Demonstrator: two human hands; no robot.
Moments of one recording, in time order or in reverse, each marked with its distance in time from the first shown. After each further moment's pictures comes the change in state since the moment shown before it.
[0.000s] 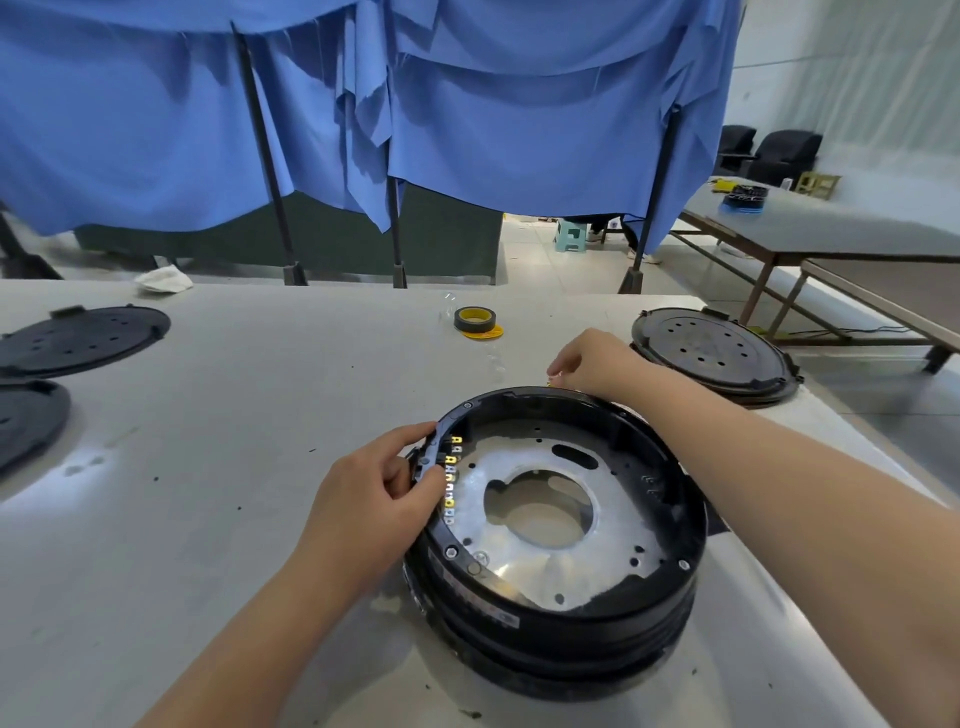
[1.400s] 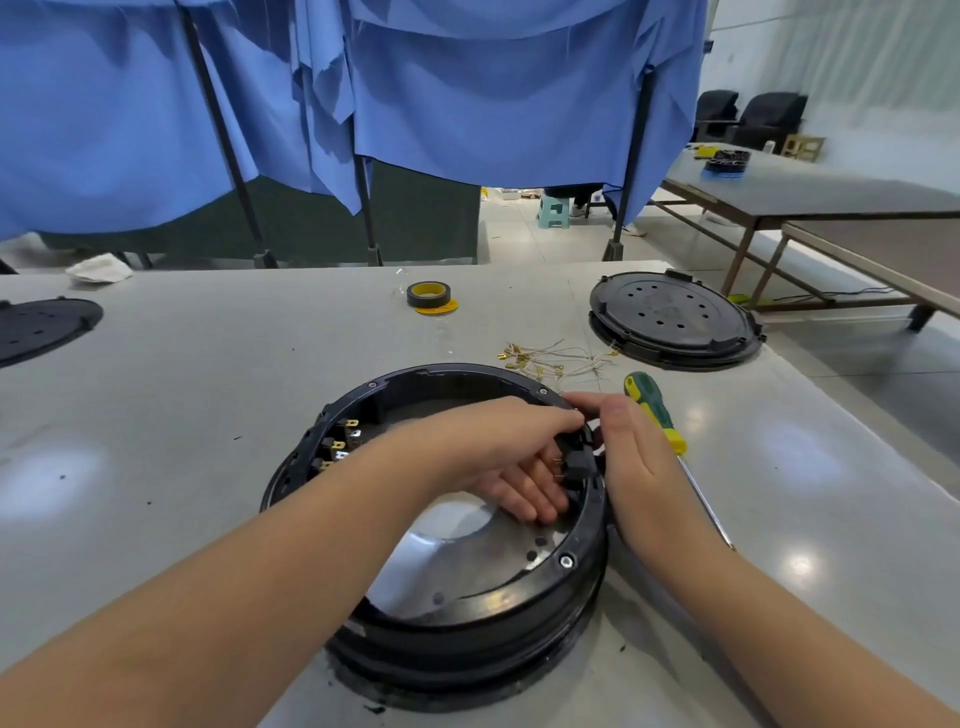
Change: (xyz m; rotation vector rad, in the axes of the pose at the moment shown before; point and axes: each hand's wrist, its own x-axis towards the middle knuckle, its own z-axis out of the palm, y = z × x) left_hand 0.048 0.111 0.111 -0.105 -0.863 -0.597; right_hand -0.158 0.022 0.046 0.796 0.500 -0.053
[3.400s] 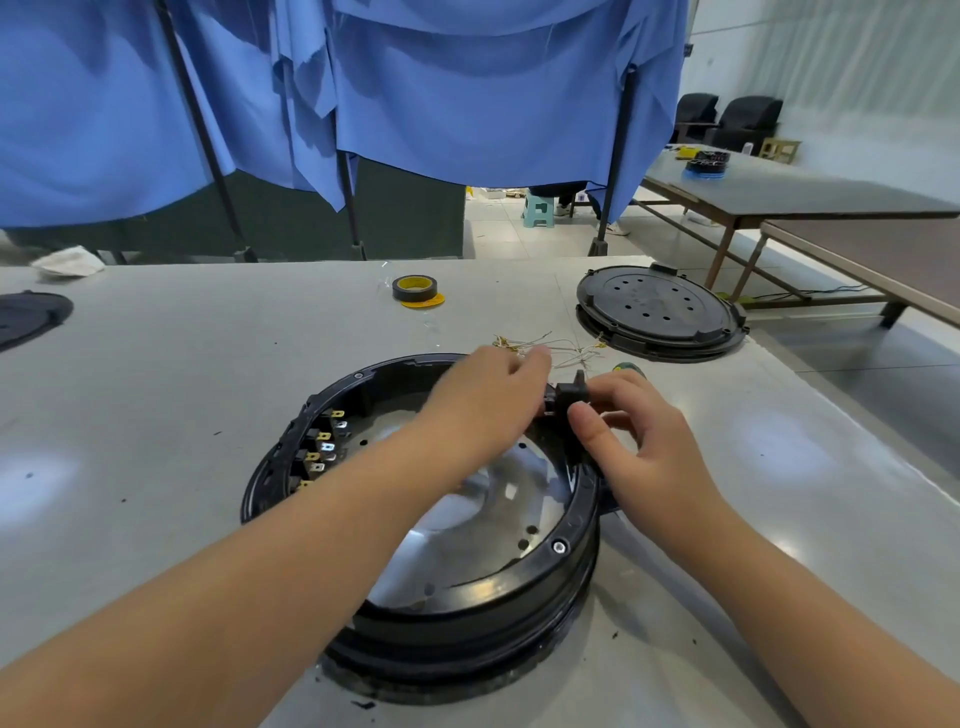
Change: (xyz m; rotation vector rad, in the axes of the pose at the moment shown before) left_hand 0.004 -0.003 -0.005 0.203 0.520 0.390; right_hand -0.001 -0.011 -0.017 -0.114 -0.107 -0.183
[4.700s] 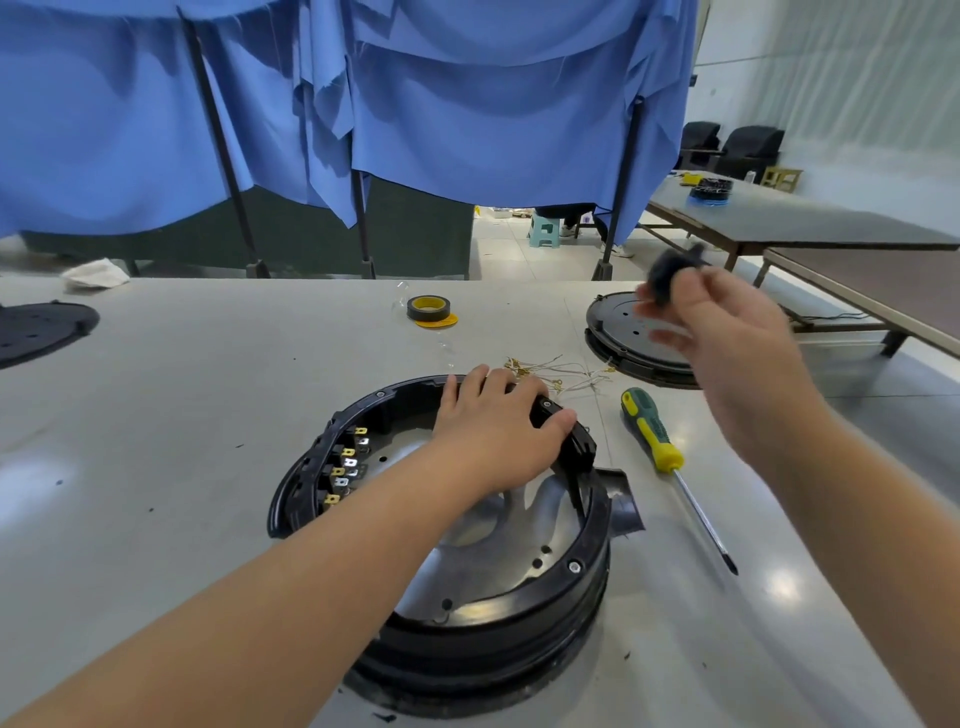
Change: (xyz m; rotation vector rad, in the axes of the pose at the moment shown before) left_hand 0.014 -0.022 0.004 0.546 -0.040 0.134; right_hand 0.068 -0.035 -0.050 0.326 0.120 0.120
